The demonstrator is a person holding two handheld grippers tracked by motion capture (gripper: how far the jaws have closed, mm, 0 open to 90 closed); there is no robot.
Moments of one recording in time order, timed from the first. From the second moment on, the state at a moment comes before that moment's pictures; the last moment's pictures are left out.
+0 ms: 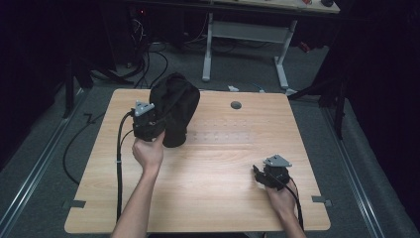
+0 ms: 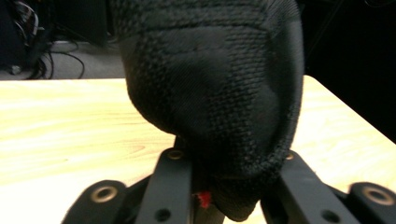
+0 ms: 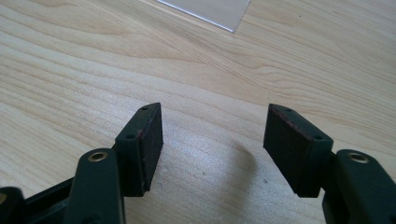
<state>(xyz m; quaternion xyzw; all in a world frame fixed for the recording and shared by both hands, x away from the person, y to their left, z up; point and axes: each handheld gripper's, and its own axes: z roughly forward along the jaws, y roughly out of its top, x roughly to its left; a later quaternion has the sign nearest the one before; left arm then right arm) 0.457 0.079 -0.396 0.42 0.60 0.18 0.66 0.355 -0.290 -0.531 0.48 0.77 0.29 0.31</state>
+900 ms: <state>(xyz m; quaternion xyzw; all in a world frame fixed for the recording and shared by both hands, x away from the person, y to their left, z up) 0.448 0.093 -0.393 0.45 0.58 0.14 0.67 0.356 -0.292 -0.531 0.49 0.77 0.29 0.29</state>
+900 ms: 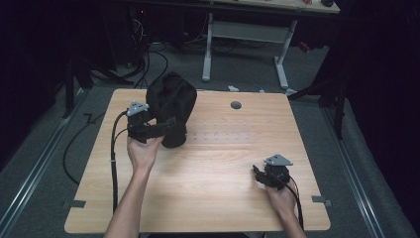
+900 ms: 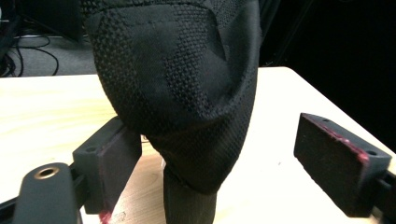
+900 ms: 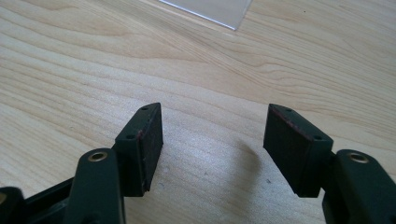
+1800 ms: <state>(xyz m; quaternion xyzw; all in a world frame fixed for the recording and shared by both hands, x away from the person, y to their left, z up) 0.407 0.120 -0.426 0.49 0.57 0.11 0.65 0.360 -0.298 -0.530 0.51 0.76 0.31 0.26</state>
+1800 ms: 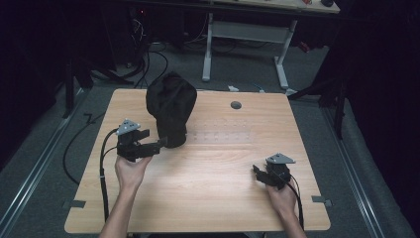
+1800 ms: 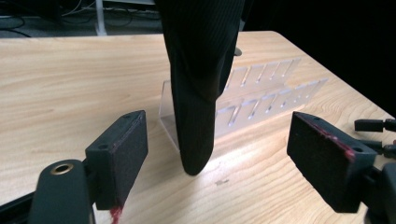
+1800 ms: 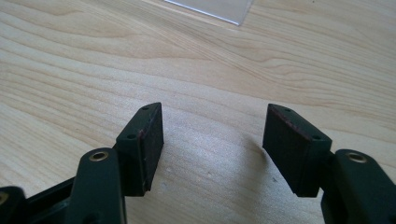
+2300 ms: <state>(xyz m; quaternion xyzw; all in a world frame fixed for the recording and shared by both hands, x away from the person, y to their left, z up) 0.391 0.125 -0.441 0.49 0.57 0.11 0.65 0.363 -0.302 -0.531 0.52 0.76 0.32 0.24</state>
